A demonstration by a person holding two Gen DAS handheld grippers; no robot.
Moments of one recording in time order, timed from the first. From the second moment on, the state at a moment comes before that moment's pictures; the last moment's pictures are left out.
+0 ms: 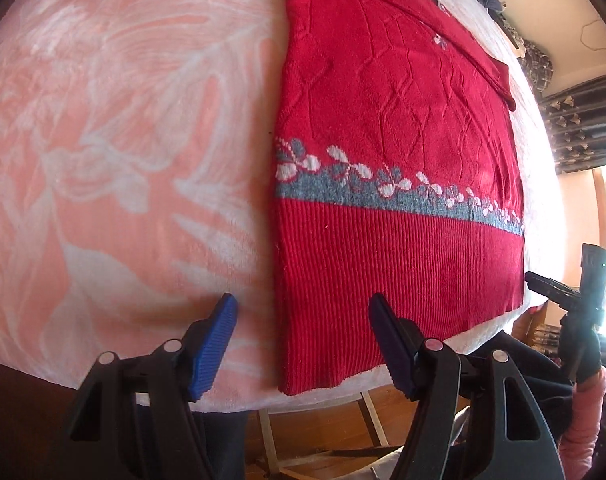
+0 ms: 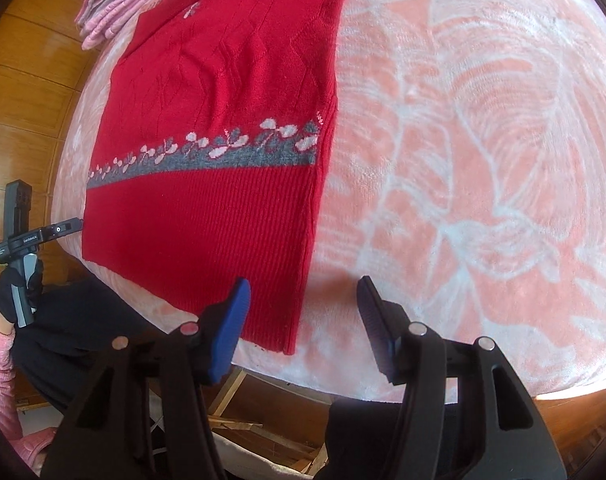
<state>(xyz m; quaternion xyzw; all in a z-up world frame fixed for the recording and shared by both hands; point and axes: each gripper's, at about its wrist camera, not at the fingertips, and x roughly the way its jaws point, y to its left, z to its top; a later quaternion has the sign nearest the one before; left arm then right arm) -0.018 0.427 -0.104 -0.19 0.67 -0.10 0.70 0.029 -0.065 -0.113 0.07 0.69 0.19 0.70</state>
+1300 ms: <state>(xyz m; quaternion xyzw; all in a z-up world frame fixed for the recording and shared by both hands) -0.002 0.410 -0.063 -0.31 0.58 -0.22 0.72 0.030 -0.068 -0.074 0.19 0.62 0.27 0.71</state>
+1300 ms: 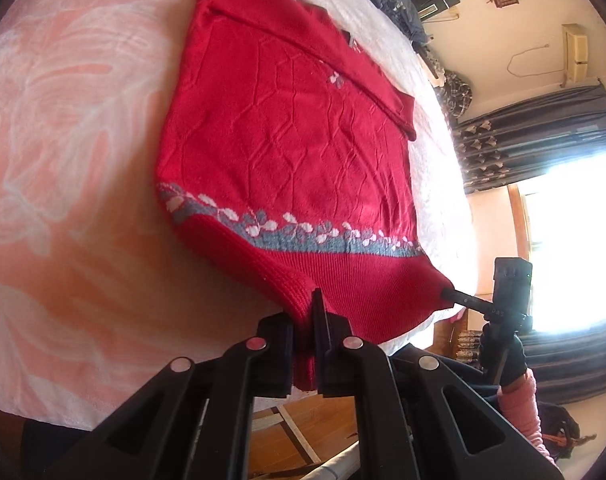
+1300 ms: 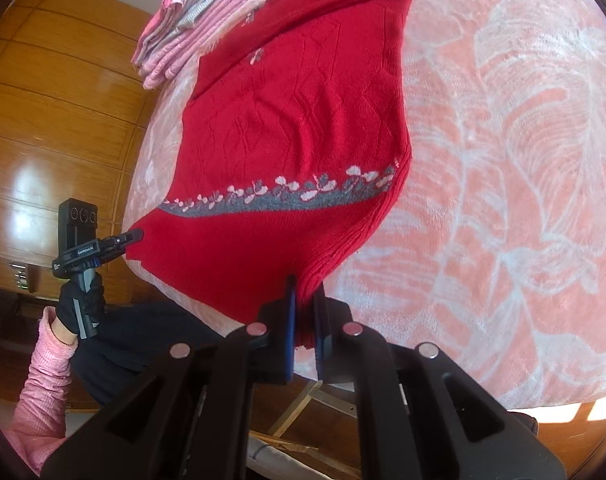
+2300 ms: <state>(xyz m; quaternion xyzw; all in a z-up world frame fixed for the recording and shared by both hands) 0.166 0.435 0.000 -0.36 0.43 -0.16 0.81 0.223 -0.089 -0.001 0.31 0.51 0.22 0.77</state>
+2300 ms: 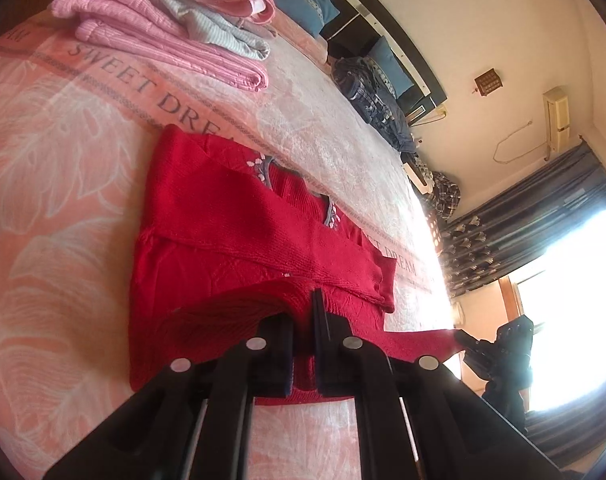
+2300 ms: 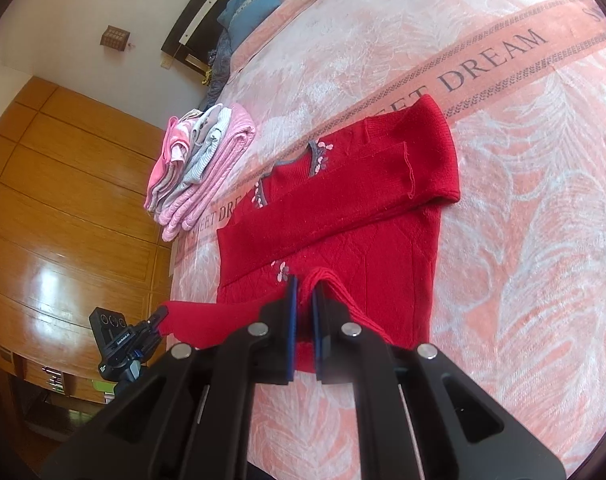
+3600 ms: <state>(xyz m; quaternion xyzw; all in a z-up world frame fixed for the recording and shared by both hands) 0.380 0.437 -0.112 -0.36 0.43 -0.12 0.82 0.450 -0.063 -0.120 0.34 0.53 0.15 0.76</state>
